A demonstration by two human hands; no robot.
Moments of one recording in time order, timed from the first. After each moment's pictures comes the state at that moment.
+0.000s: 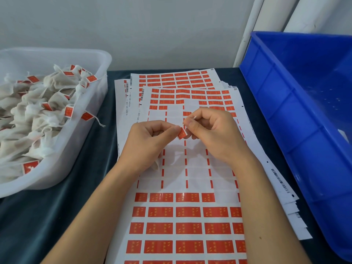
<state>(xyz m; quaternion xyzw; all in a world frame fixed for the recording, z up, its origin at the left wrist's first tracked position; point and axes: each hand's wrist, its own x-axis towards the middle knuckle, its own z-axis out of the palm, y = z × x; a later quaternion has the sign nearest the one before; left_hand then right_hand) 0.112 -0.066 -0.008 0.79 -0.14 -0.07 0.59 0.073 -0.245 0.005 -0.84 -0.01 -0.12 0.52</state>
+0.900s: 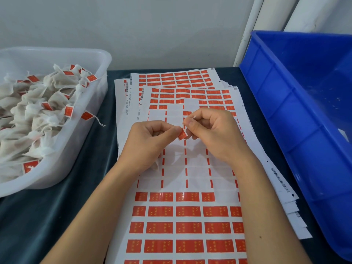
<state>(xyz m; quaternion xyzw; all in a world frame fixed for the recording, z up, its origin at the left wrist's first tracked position) 0.111 -0.065 -0.007 0.80 -0.13 -0.08 0.58 0.074 -0.246 0.003 -0.85 0.00 -0.12 0.52</state>
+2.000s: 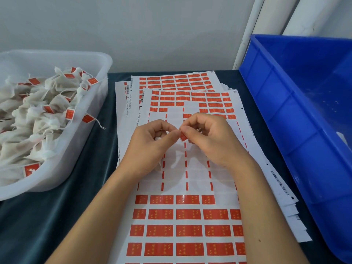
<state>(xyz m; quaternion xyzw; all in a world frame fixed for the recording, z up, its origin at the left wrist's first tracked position) 0.117 -0.064 -0.018 0.80 -0.16 -0.05 0.57 0.074 -0.244 0.001 -0.85 -0.03 -0.08 0.52</state>
